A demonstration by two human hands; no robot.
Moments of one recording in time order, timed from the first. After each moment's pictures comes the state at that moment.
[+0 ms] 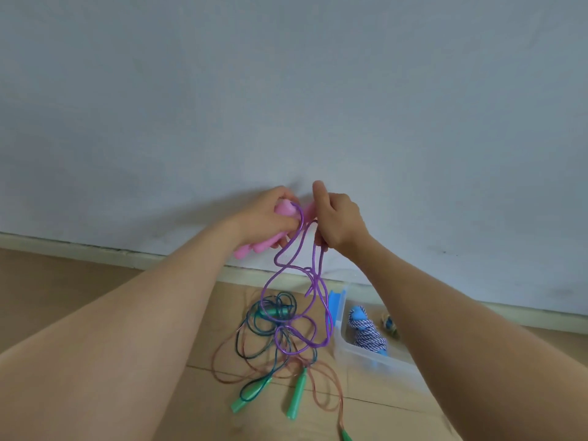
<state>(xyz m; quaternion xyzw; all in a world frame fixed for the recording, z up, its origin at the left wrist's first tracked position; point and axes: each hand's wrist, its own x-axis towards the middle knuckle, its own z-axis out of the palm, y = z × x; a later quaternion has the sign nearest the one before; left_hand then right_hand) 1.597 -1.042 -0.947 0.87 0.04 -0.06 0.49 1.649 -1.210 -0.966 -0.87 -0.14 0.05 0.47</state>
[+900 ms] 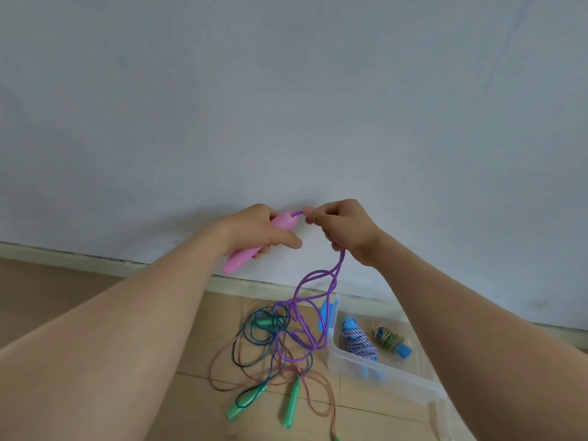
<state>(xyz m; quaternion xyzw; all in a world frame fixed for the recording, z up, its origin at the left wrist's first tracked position) 1.574 -1.040 -0.916 0.89 0.07 -0.12 0.43 1.638 -1.244 -0.926 -0.80 -0.18 0.13 0.56</state>
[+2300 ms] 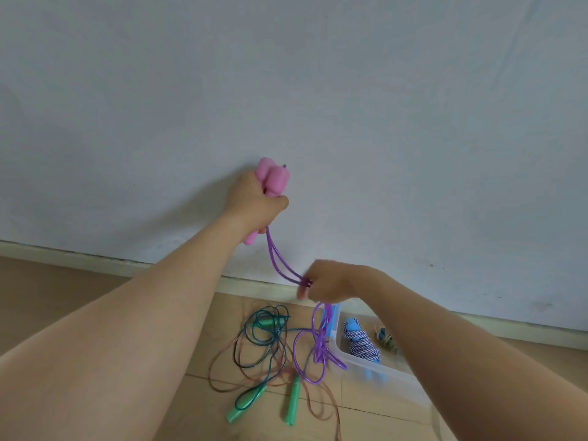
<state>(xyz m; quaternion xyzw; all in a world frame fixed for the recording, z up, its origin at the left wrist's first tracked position) 1.599 -1.038 -0.916 0.85 0.14 0.17 0.48 1.614 -1.228 -0.975 -0.91 -0.27 0.31 0.07</state>
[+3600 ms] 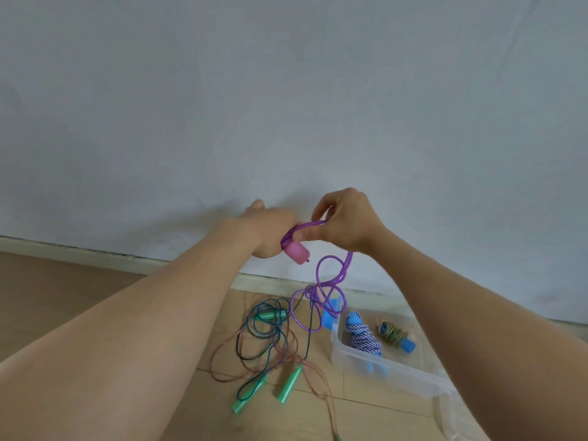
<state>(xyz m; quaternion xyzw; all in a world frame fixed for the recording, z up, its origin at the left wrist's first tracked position) 1.593 -1.049 -0.933 0.99 -0.09 -0.09 0.01 1.637 -1.240 -0.924 -0.90 -0.25 0.01 0.36</state>
